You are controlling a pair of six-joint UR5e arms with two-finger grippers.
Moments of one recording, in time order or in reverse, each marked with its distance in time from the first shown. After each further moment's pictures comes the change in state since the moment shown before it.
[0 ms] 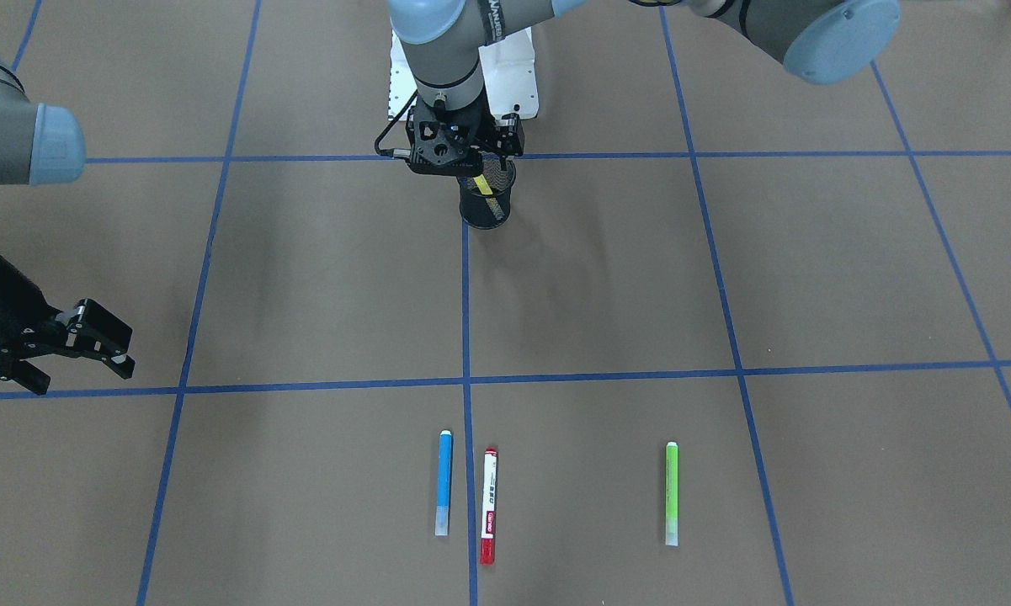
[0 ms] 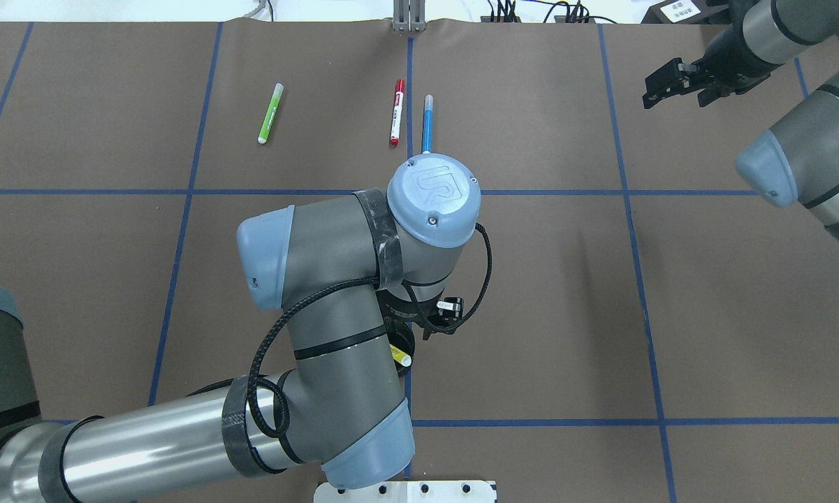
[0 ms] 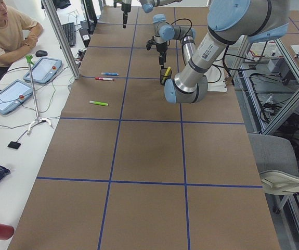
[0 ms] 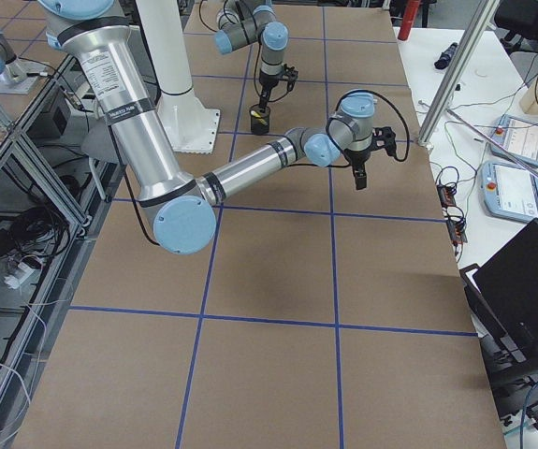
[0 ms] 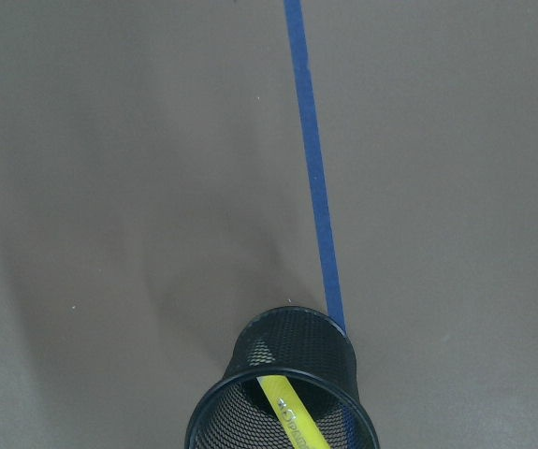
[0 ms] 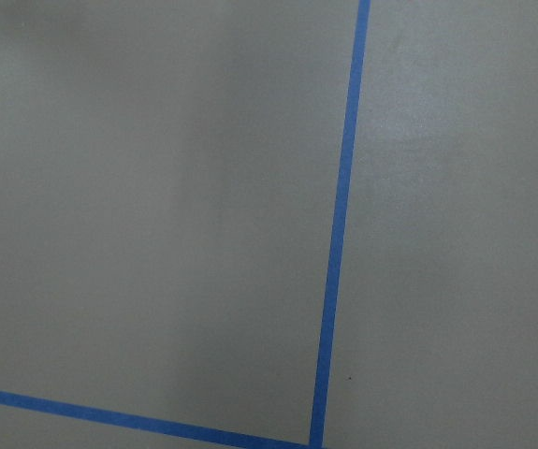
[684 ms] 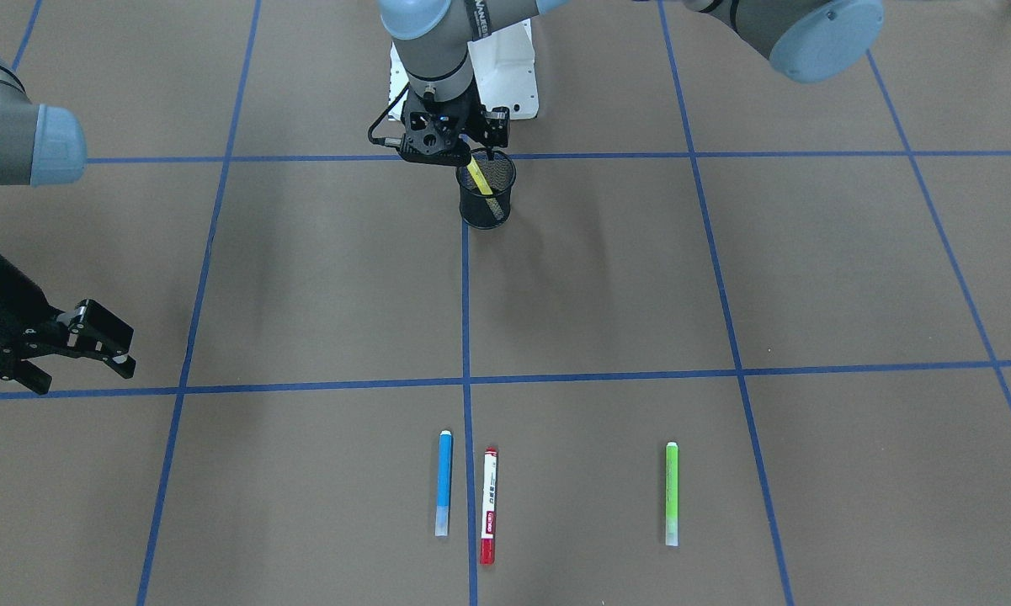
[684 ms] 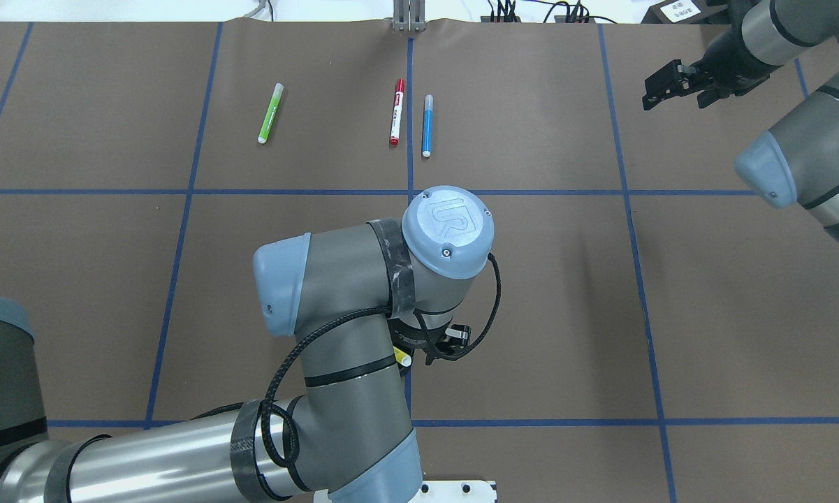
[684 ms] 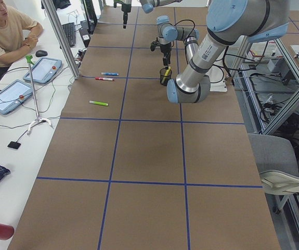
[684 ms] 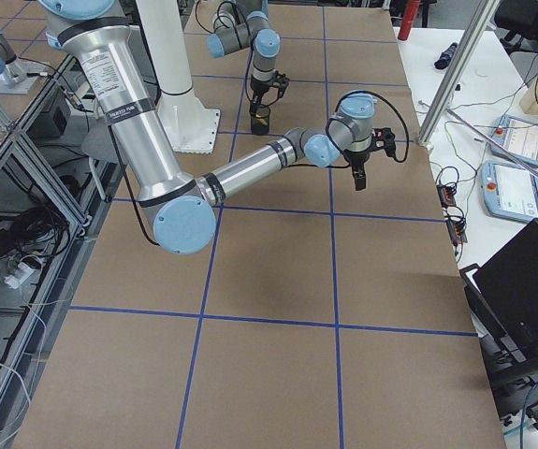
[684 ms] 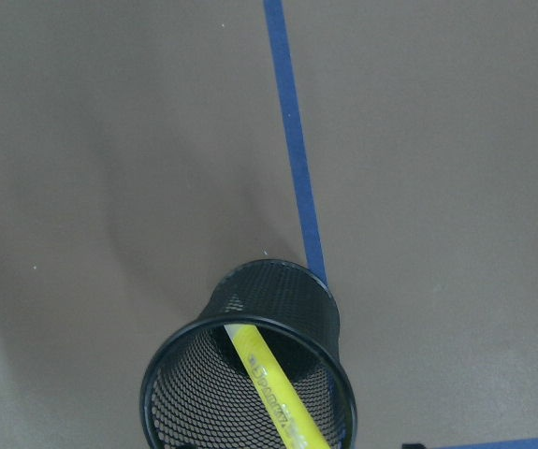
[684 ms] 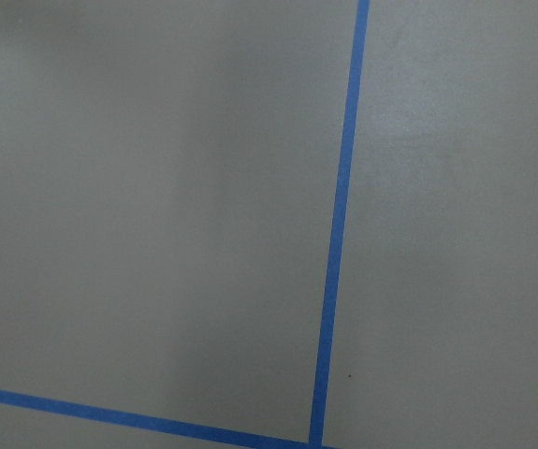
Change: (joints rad) left arm 0.043 0.000 0.007 -0.001 0.000 0.000; right arm -0.002 -0.001 -0.001 0.000 0.001 0.001
